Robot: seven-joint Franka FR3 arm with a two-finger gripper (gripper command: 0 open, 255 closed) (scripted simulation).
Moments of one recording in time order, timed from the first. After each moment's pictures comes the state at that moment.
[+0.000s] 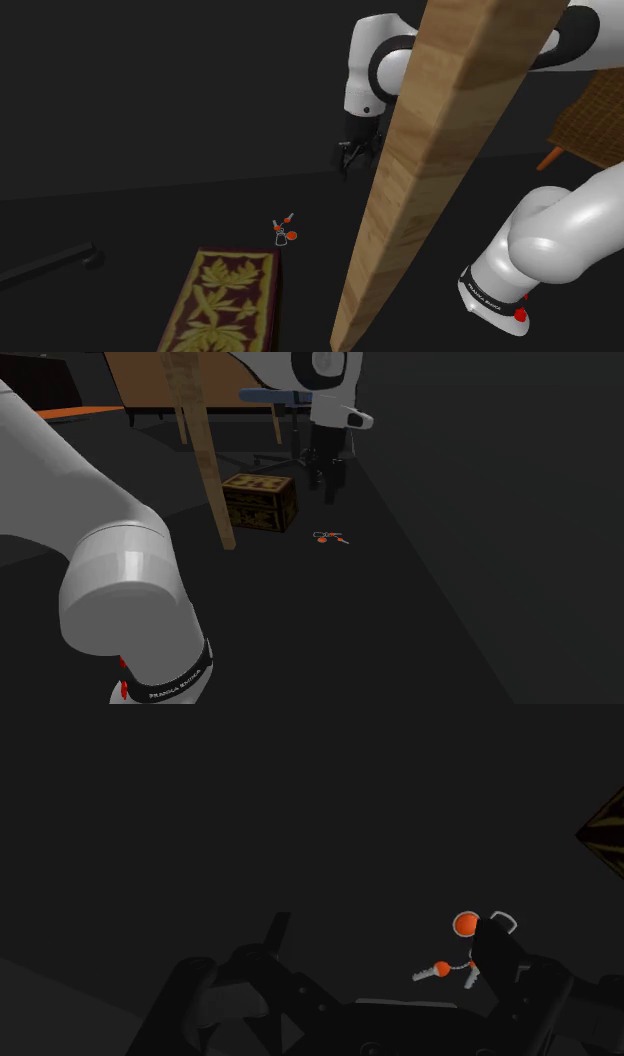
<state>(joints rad) 0.05 -0.39 0.24 -2.37 0.15 1.88 0.30</state>
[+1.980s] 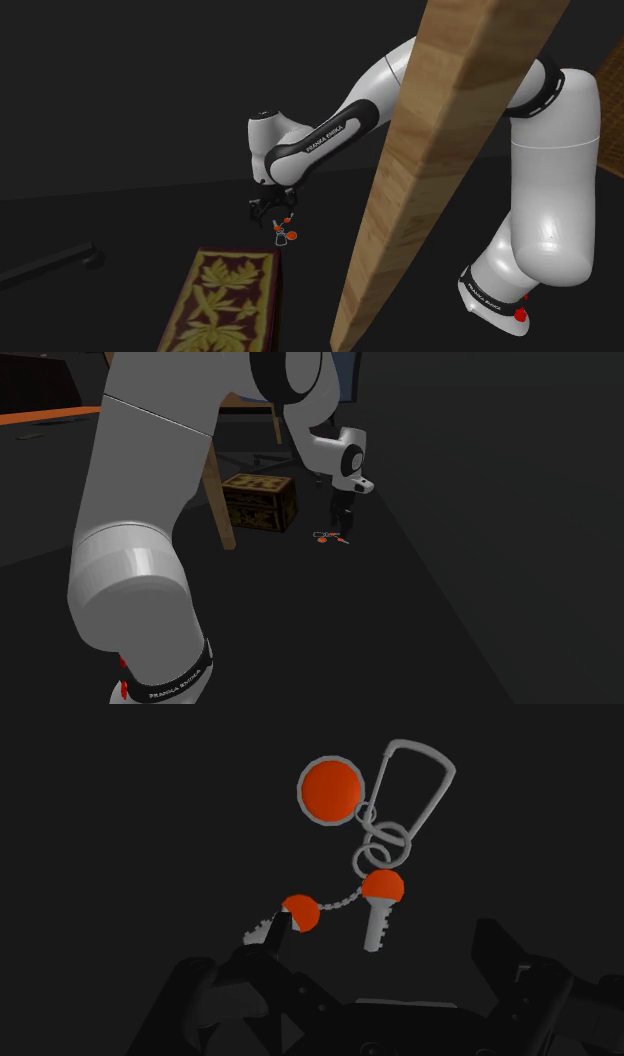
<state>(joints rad) 0.16 0.48 0.32 -1.92 -0.14 2.26 0.79</state>
